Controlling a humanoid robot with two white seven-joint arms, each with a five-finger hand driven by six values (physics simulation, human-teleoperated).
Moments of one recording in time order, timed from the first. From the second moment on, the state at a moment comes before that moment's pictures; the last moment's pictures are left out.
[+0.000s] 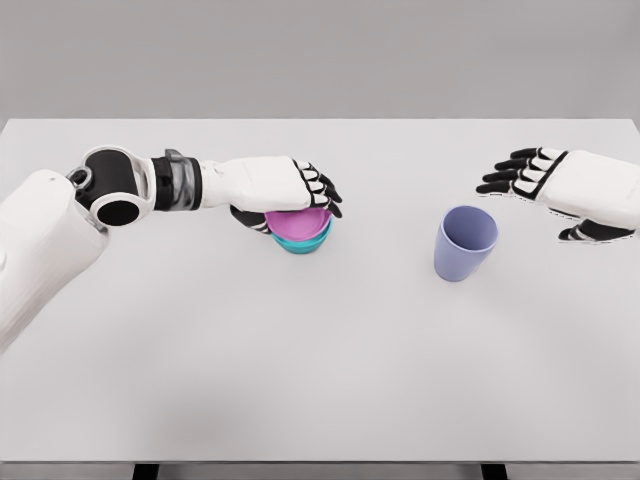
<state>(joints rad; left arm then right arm) -0.80 0.46 -0.74 -1.39 -0.58 -0.61 -0.61 -0.29 -0.96 0.13 -1.75 0.33 -0.61 0.61</state>
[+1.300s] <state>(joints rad) -0.81 0.71 -0.70 -1.51 -0.19 -0.61 -0.61 -0.50 -0.94 0.47 -1.74 0.43 -0.61 0.61</state>
